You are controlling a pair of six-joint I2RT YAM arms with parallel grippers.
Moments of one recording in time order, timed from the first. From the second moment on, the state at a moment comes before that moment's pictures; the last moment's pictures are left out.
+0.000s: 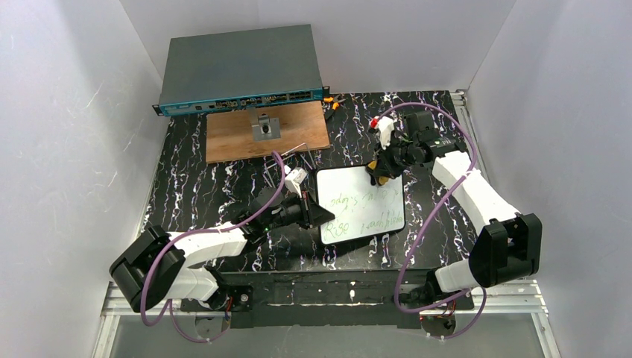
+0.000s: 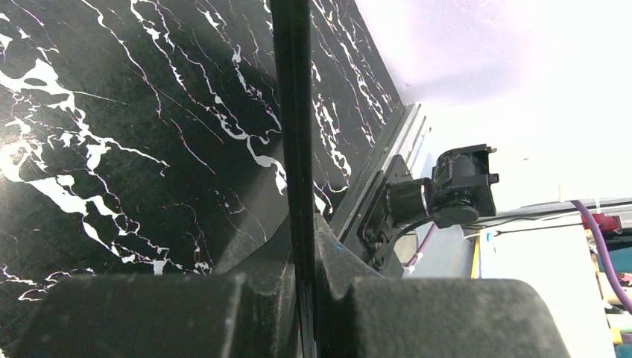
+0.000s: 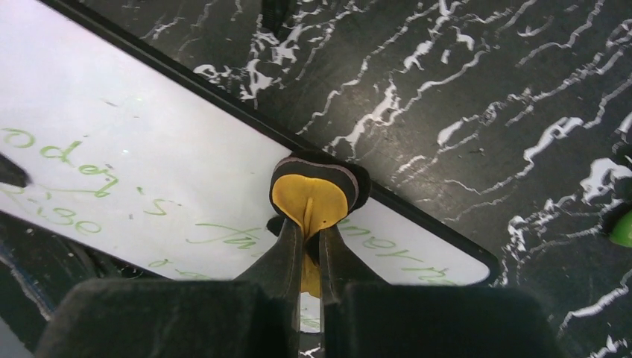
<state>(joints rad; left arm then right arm) -0.82 1.28 0.44 0.58 0.34 -0.79 0.31 1.42 1.21 -0.71 -0.49 -0.41</state>
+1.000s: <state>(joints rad) -0.82 1.28 0.44 0.58 0.34 -0.79 0.29 1.42 1.18 -0.70 -0.57 -0.37</state>
